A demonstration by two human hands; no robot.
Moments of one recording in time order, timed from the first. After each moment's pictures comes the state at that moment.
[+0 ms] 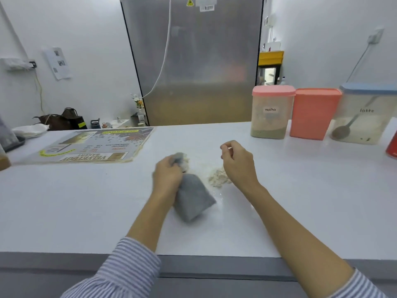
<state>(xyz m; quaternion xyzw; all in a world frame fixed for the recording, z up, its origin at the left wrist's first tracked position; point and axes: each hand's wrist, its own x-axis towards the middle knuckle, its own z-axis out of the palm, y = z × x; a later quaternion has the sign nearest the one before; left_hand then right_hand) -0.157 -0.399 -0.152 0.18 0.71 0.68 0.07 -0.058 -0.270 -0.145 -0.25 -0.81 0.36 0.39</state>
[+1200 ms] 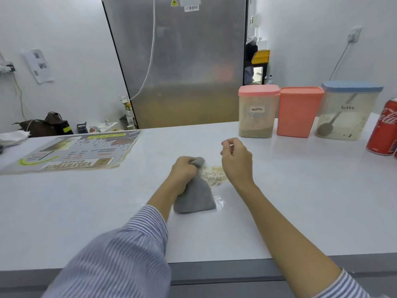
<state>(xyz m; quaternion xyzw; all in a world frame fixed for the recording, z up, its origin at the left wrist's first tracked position) -0.157 -0.341 -0.154 0.33 0.78 0.50 0.19 -0.054 -0.257 -0.142 -0.33 -0.74 0.39 0.44</state>
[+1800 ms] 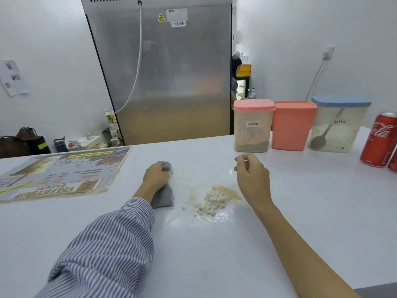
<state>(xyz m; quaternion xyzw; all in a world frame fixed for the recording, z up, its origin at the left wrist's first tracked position) -0.270 -0.332 -0.154 0.37 0.85 0.37 0.06 -0.050 -0.238 -0.143 -0.37 -0.72 0.36 0.47</state>
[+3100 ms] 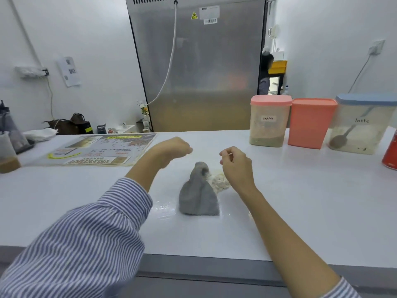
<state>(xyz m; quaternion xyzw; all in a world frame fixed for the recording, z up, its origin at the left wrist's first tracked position) -0.173 -0.372 -0.072 0.28 0.85 0.39 0.21 -0.053 -0.265 -0.142 -0.27 -0.78 0.41 0.39</state>
